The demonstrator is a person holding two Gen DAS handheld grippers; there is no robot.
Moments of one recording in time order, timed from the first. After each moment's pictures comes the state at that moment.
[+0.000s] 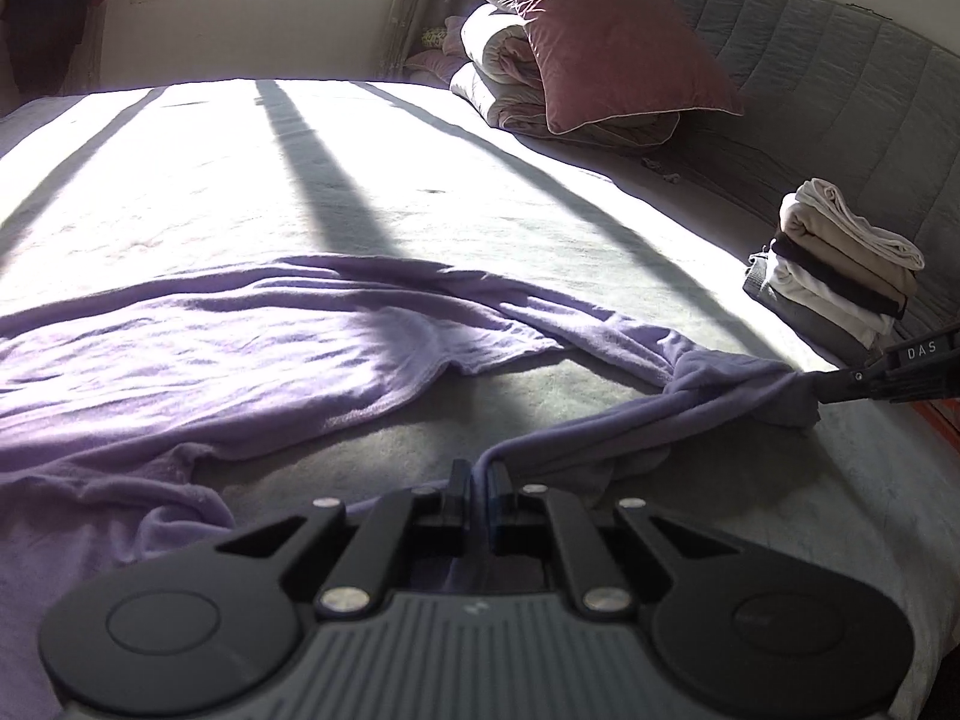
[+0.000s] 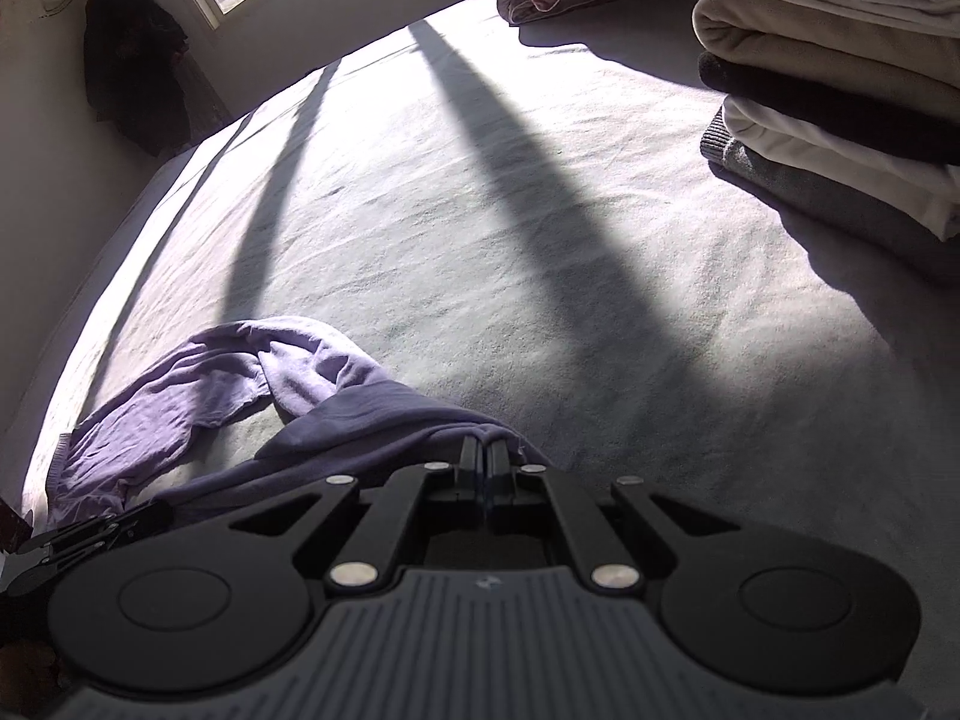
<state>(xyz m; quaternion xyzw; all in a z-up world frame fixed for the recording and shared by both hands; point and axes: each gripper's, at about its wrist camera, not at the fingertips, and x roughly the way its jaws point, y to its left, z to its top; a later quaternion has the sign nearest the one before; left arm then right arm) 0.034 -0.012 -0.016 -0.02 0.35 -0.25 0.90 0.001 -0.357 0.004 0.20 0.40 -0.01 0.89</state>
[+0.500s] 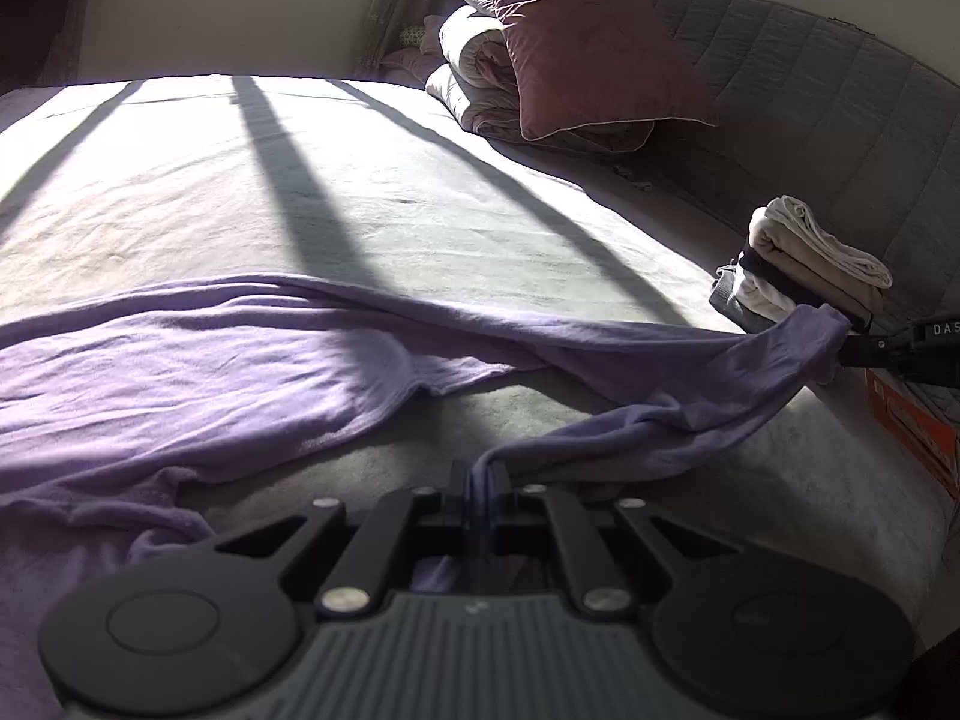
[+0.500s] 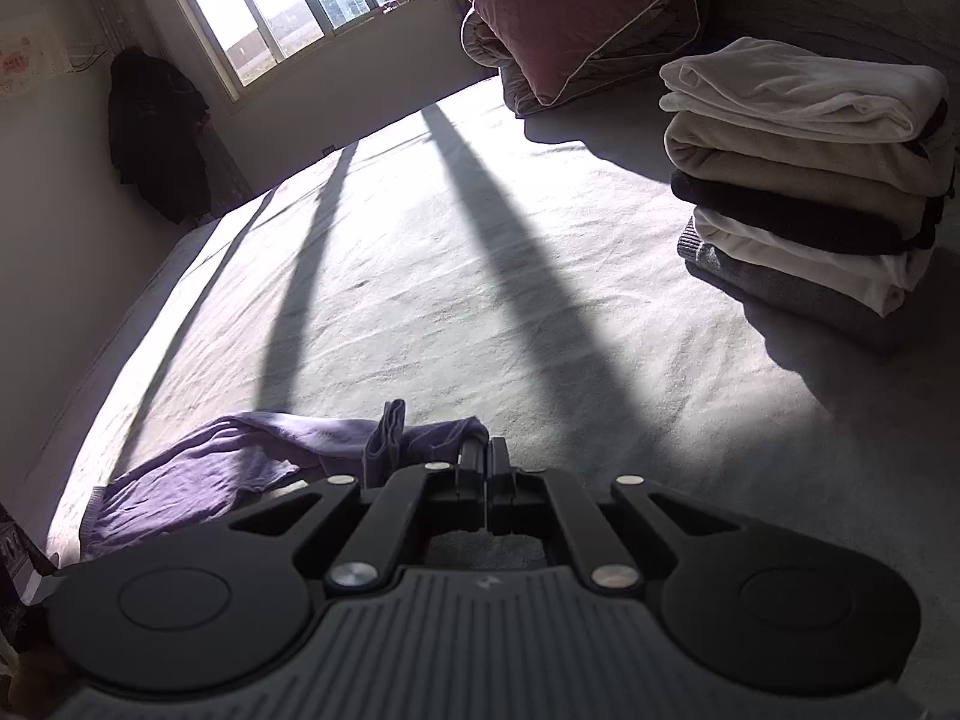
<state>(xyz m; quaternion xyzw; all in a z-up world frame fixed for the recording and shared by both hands) 0.030 -0.005 0.006 -0.03 0.35 -0.31 0.88 -0.037 -0.375 0.053 0.22 0.32 -0.01 0.92</state>
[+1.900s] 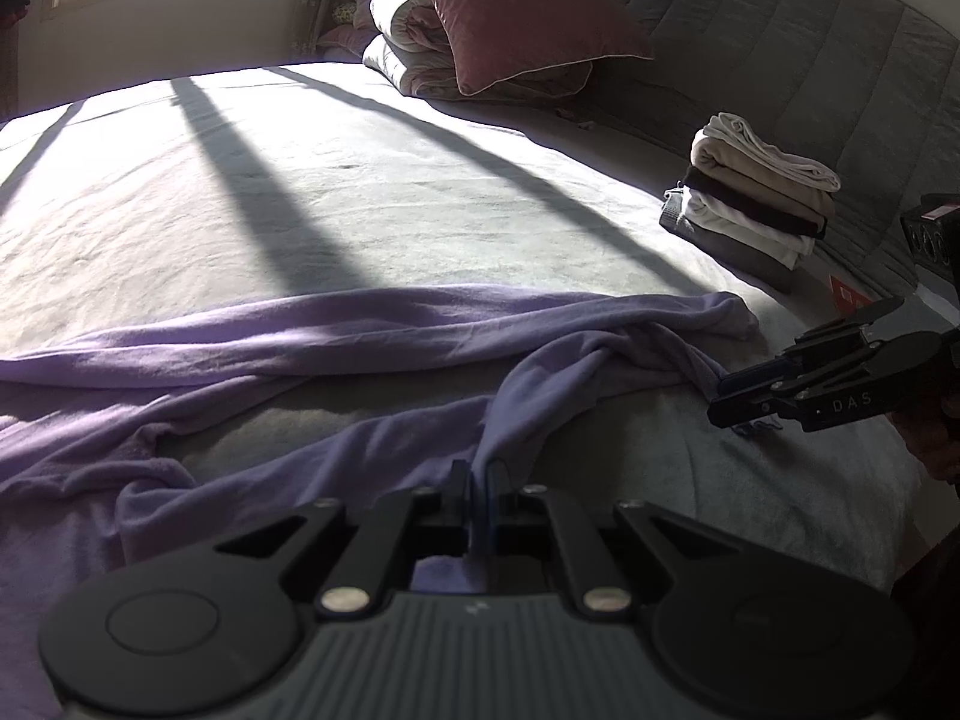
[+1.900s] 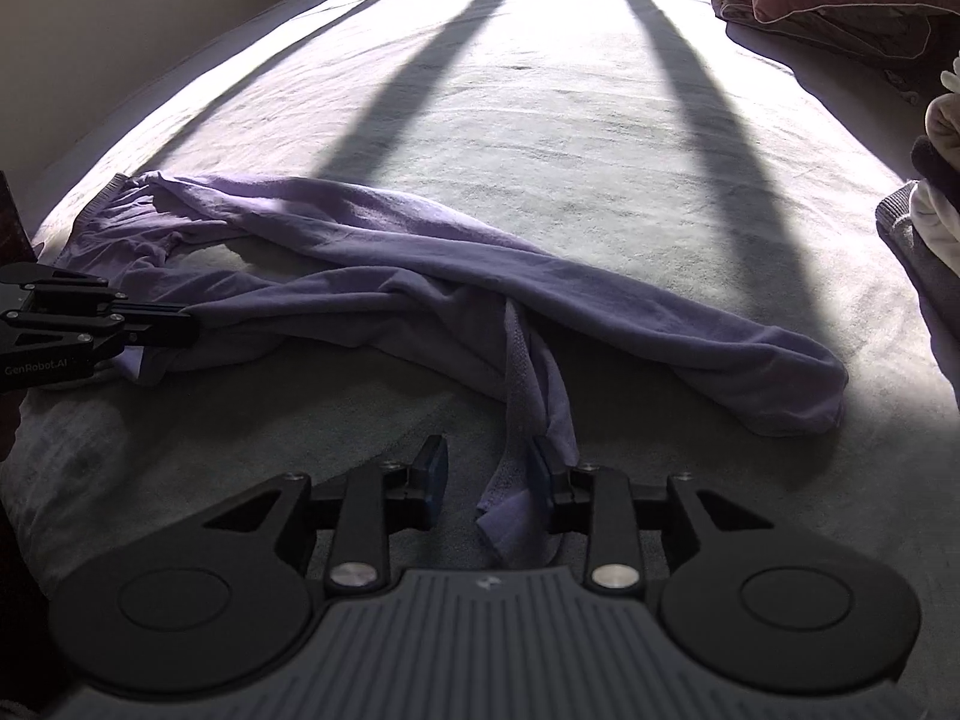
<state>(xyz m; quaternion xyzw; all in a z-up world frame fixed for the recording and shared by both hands) -0.001 -0.012 0.001 0.03 0.36 -0.33 0.87 -0.015 -0.281 -0.010 0.00 0.45 0.11 0.89</state>
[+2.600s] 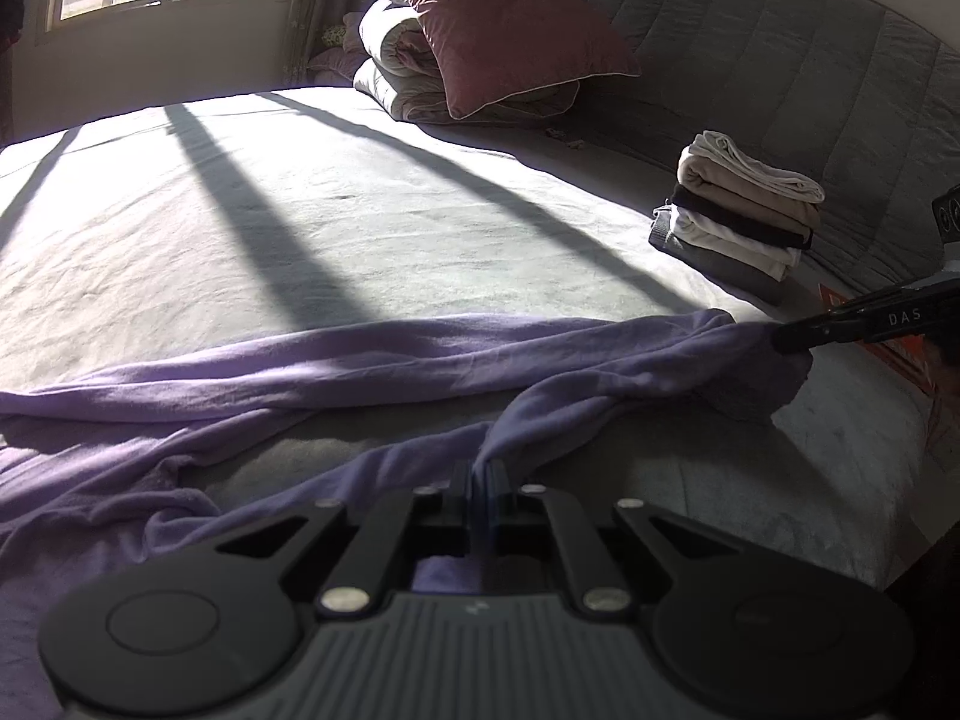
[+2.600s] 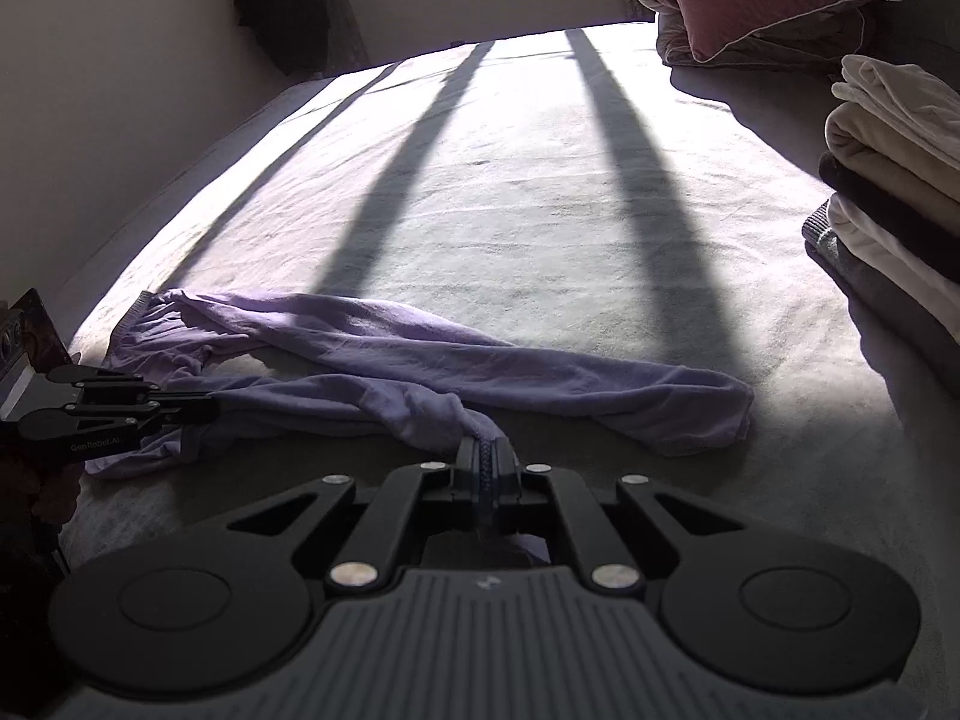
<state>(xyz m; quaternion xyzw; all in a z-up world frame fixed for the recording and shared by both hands) -0.011 -0.003 0.020 0.03 0.34 -0.35 0.87 -0.052 -0.334 0.045 0.10 0.38 0.12 0.91</state>
